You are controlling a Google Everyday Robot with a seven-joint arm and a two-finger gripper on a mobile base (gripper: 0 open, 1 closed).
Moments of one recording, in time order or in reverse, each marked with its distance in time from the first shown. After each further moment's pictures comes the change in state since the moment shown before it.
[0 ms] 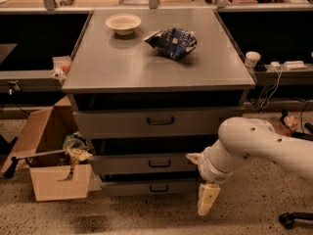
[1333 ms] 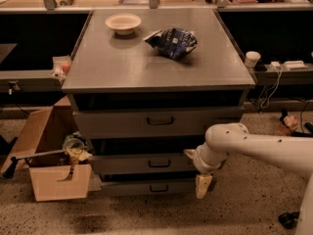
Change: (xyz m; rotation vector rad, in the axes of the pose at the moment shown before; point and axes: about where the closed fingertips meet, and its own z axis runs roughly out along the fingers) arm 0.069 -0.087 0.100 0.054 0.084 -0.122
